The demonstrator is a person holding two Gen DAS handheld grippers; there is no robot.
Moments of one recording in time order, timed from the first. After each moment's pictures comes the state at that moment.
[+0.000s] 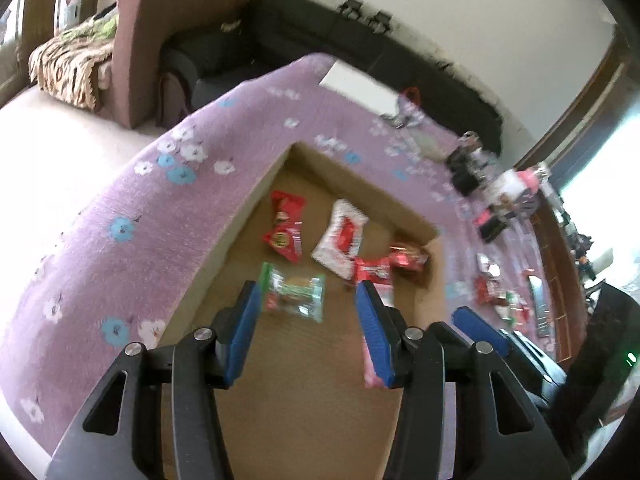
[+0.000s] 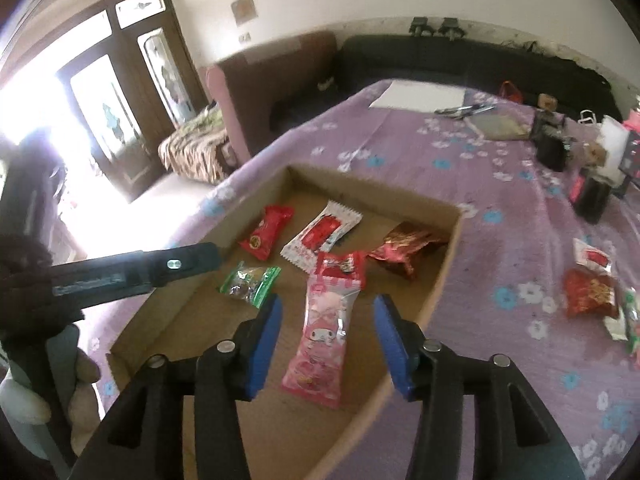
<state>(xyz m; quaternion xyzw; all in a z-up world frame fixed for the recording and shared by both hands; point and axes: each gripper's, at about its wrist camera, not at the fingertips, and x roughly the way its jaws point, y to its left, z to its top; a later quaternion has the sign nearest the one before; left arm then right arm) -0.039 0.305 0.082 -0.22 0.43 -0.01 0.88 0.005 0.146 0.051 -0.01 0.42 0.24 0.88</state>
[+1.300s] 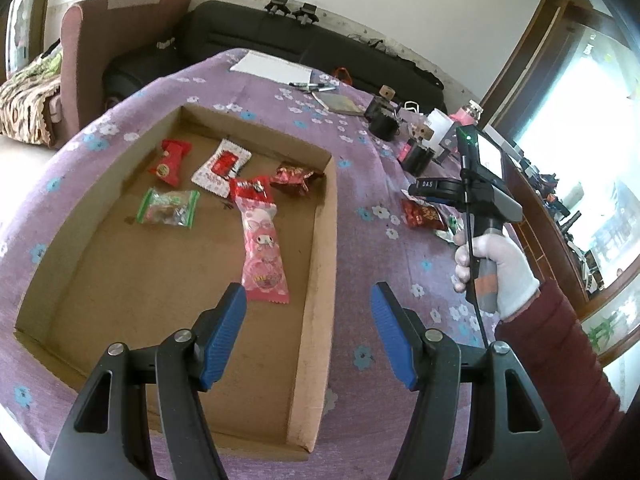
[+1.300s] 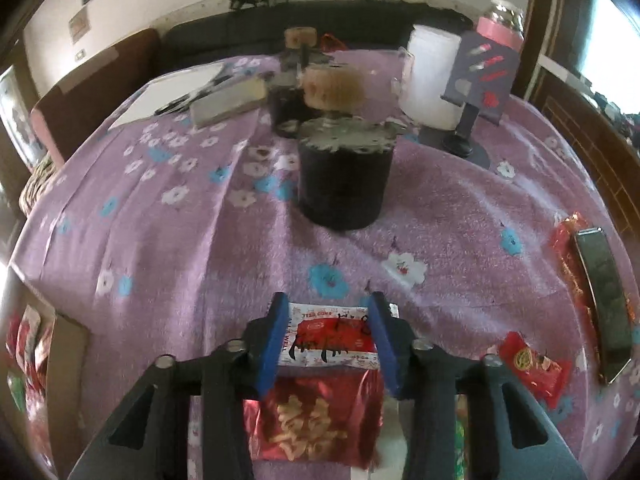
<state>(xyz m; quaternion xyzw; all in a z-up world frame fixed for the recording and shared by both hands) -0.090 0.205 0.071 -0.16 0.41 -0.09 0.89 0.167 -0.048 -0.006 -0.01 0.48 -0.02 0.88</state>
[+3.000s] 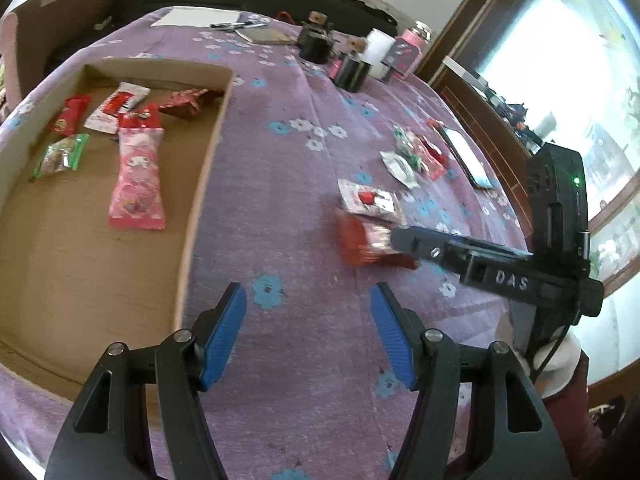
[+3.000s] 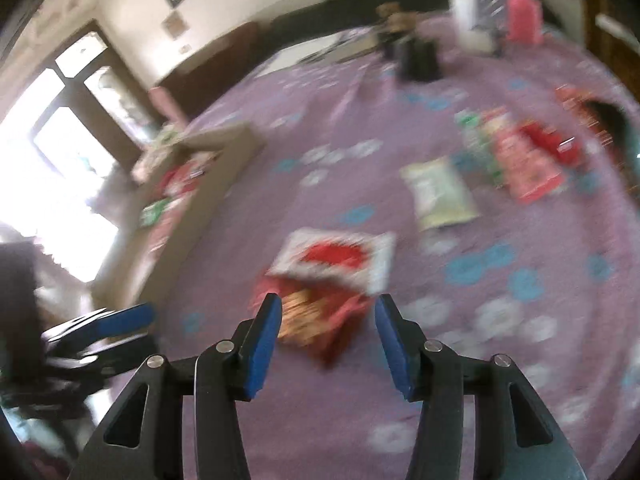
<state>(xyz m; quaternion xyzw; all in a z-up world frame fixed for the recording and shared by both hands) -0.101 0.122 0.044 -0.11 0.48 -0.18 0.85 -0.036 -0.065 0.002 0.10 0.49 0.22 0.84</state>
